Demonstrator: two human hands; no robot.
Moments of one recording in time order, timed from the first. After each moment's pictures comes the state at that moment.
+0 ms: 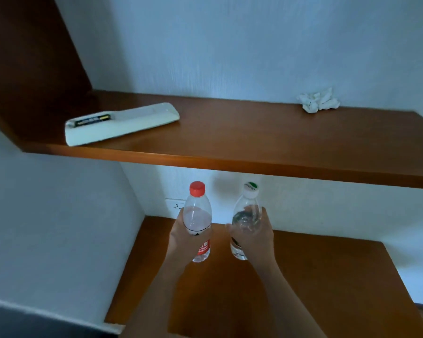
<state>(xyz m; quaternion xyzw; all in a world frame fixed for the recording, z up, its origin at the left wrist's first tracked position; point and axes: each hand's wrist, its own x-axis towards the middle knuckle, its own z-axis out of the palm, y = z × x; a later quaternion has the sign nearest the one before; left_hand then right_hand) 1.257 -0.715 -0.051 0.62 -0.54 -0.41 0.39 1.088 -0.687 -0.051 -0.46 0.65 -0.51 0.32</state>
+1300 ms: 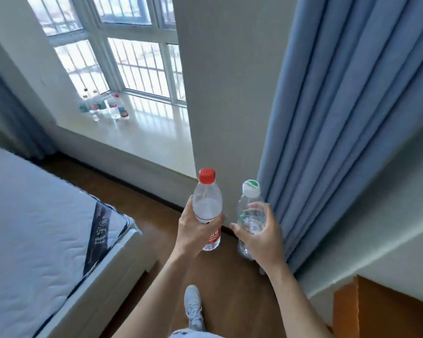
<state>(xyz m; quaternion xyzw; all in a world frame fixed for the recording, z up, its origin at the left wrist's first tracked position) 1.342 -0.198 -0.019 0.78 0.16 0.13 0.60 1.363 -0.366 -0.044 -0.81 -0.06 -0.07 0.57</state>
